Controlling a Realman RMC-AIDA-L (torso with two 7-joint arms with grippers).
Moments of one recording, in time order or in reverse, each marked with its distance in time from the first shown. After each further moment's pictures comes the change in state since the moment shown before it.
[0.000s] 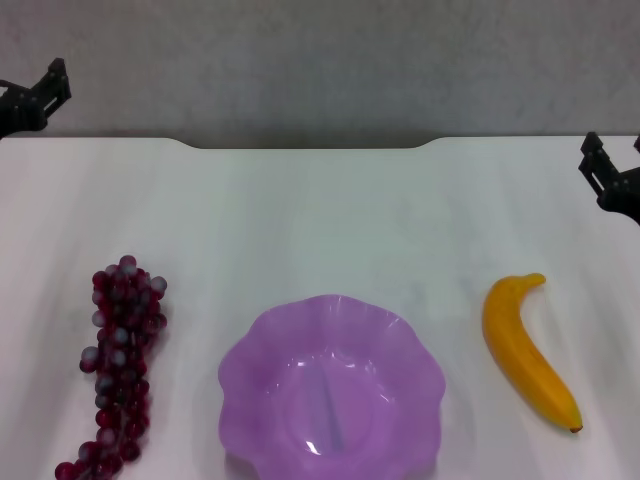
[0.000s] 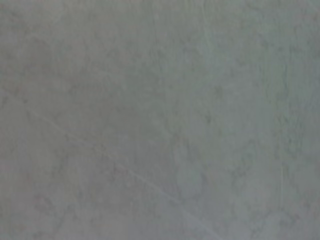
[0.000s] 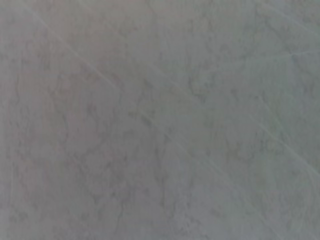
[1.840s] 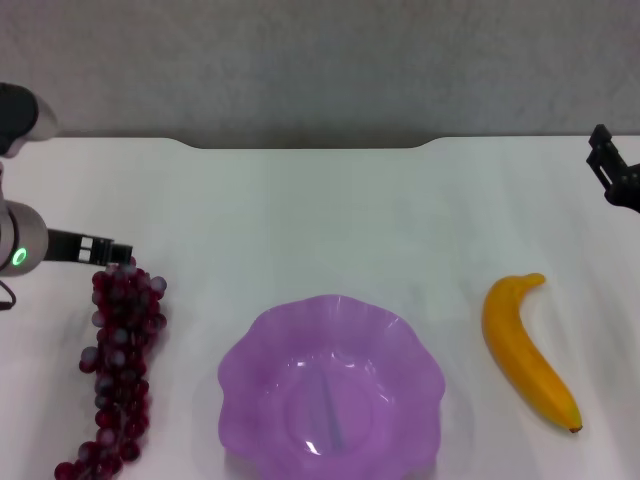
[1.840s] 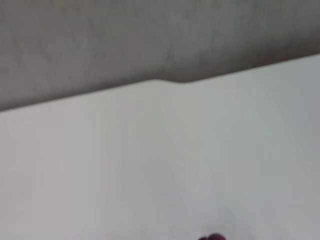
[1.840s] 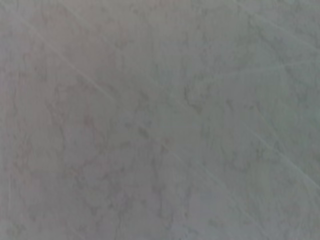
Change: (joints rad) left arm -0.304 -0.082 -0.185 0.031 0.086 -1.043 -0.025; right arm -0.018 -0.002 0.003 -0.027 0.004 -0.010 0.002
